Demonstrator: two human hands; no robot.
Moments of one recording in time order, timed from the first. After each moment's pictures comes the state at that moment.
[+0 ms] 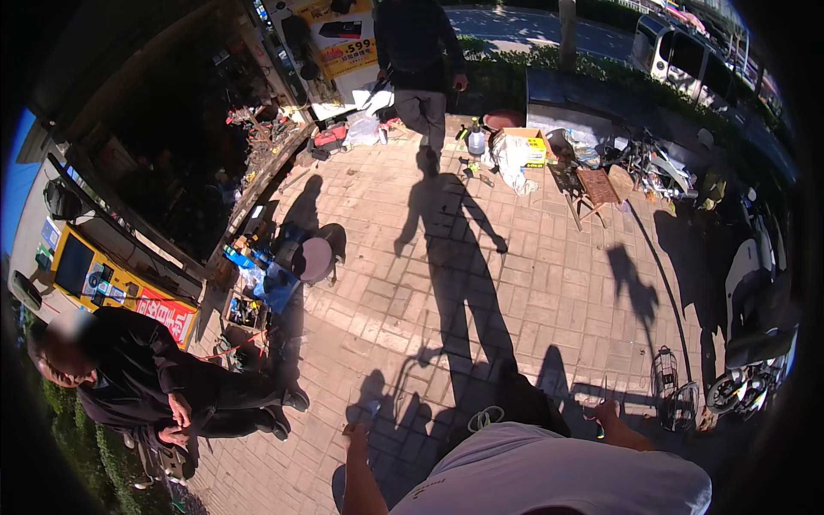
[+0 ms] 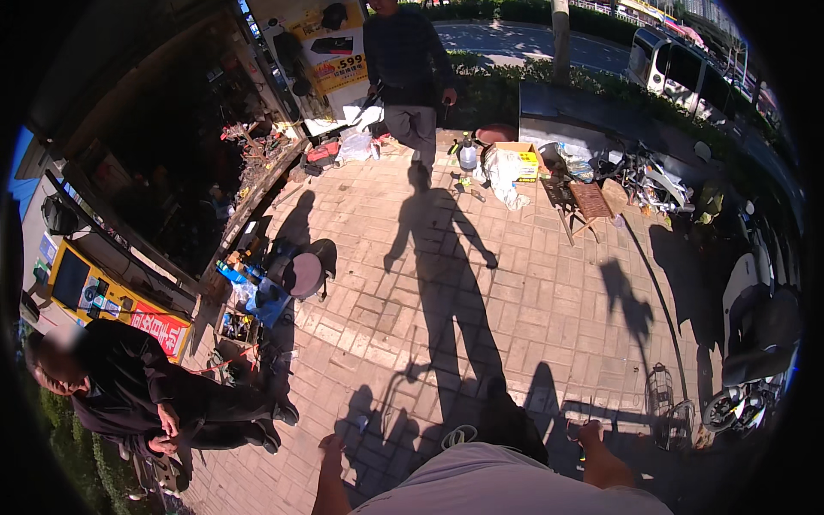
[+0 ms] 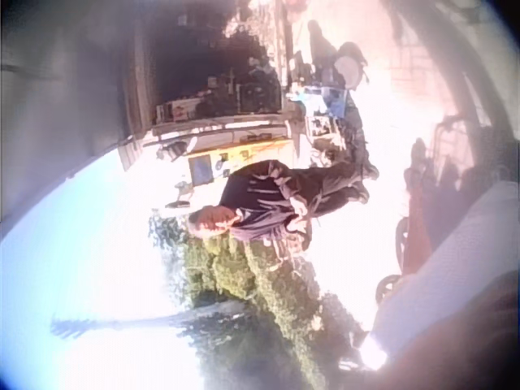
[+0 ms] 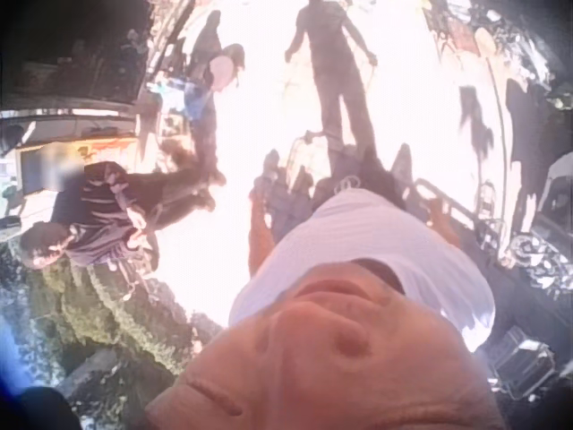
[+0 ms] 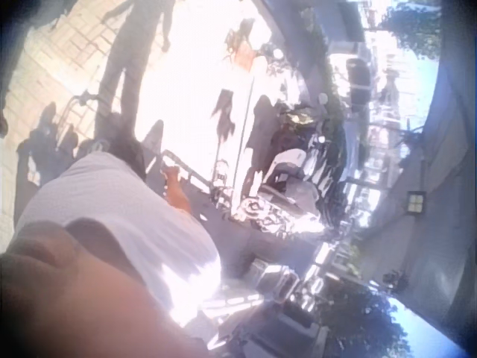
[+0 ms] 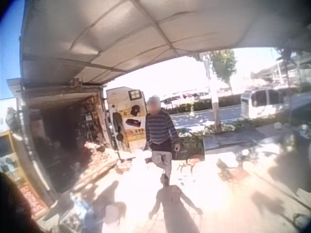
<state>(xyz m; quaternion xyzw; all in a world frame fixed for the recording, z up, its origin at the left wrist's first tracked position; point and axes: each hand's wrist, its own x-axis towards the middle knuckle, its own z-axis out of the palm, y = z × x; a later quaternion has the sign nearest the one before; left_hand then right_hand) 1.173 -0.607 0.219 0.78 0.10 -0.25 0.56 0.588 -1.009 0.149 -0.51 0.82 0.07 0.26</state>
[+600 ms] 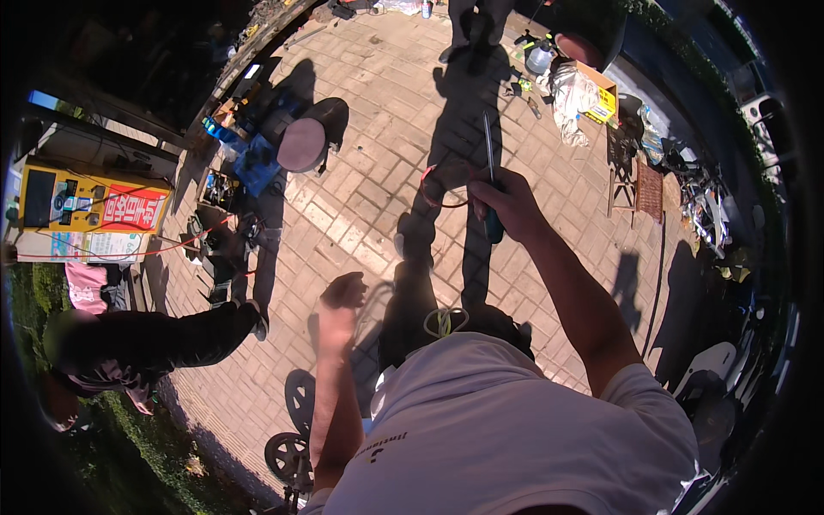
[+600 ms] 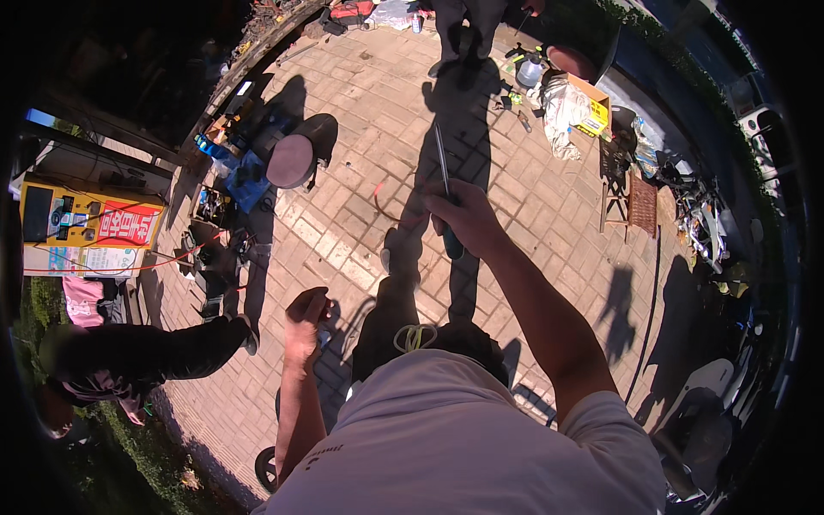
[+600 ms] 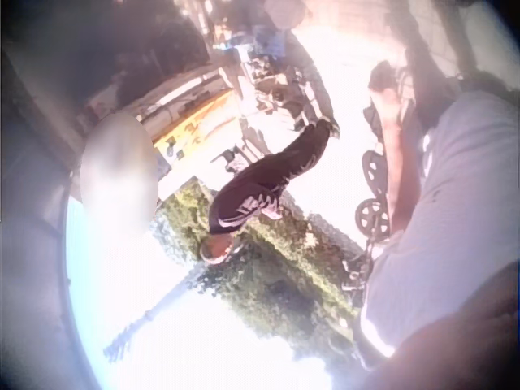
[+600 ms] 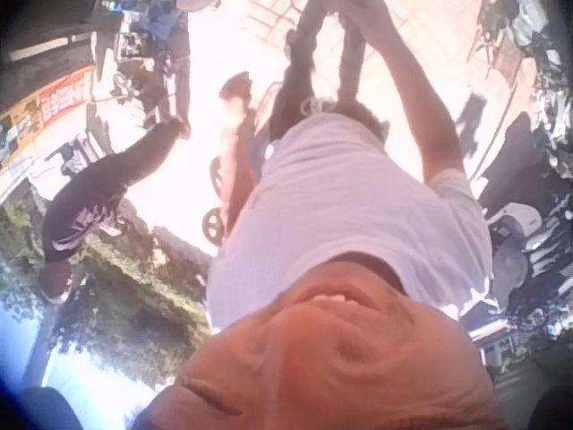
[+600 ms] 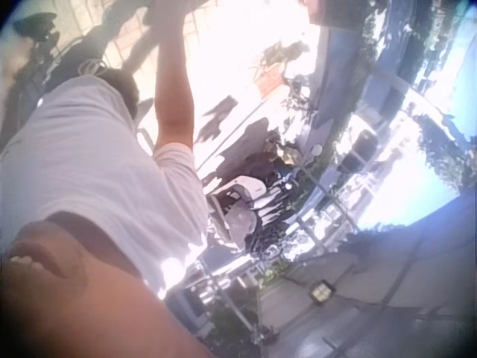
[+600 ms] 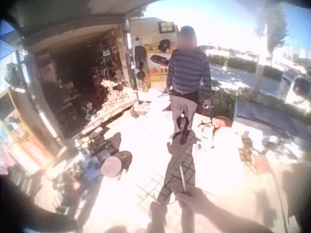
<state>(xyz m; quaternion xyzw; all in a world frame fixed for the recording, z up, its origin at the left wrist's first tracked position) 1.320 -0.980 0.399 0.76 -0.01 -0.26 0.59 1.257 -1.325 0.428 -0.60 0.19 -0.10 0.77</state>
